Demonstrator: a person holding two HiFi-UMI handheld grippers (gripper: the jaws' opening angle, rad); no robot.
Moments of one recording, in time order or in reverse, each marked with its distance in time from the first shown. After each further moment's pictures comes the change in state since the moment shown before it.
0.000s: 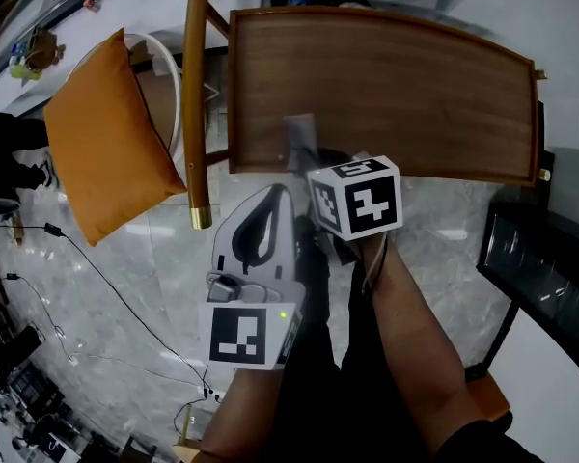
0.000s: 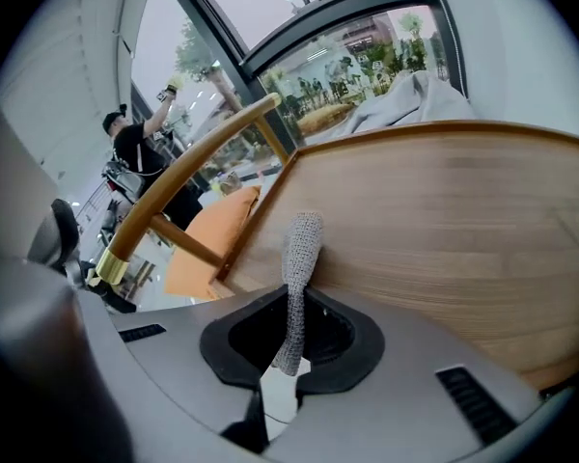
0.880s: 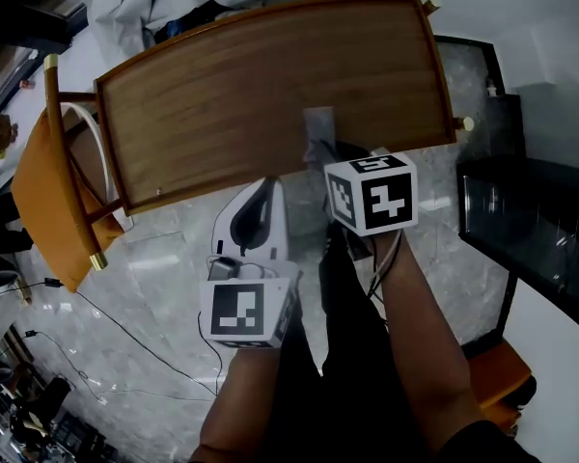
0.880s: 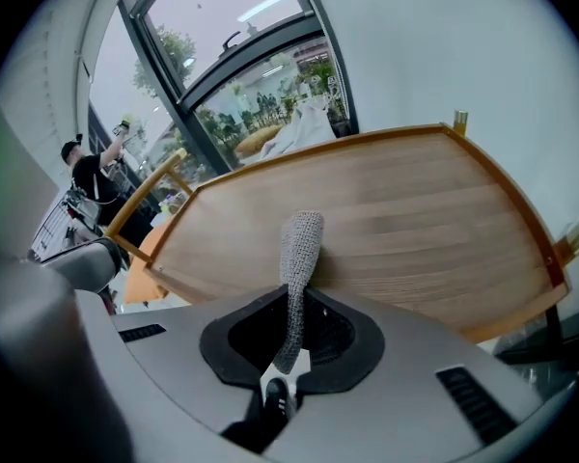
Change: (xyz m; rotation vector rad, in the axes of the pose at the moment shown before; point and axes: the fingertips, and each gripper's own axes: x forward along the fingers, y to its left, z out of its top) left arm 0.101 -0.196 -0.034 0.090 0.083 -0.174; right arm -0.151 -0.222 -0.040 0.145 -0.074 -0.213
